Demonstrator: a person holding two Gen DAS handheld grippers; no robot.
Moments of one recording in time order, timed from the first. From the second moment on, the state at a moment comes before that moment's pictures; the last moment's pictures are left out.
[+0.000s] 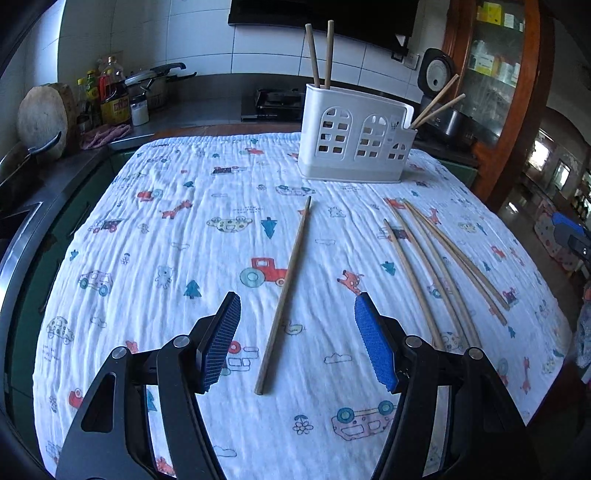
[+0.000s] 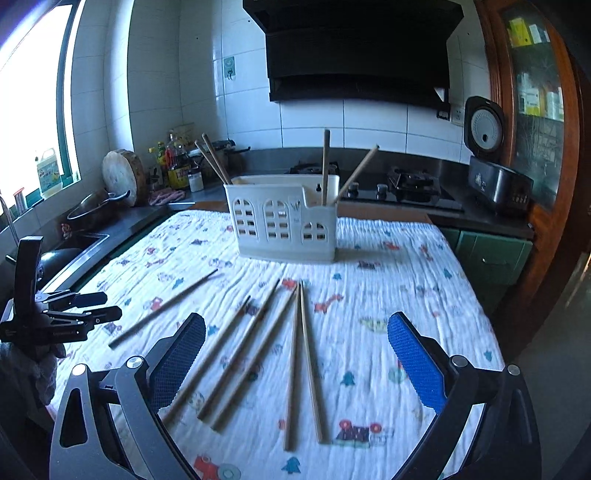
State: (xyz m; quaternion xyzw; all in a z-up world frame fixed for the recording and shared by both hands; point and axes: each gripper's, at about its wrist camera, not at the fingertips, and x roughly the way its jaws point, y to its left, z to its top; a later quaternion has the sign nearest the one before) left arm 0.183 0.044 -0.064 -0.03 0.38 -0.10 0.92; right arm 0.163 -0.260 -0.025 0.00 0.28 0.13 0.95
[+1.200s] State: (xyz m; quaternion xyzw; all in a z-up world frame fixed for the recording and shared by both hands) left arm 0.196 0.040 -0.103 -0.01 0.43 -0.09 0.90; right arm 0.172 -0.284 -0.091 -0.01 0.38 0.10 0.92
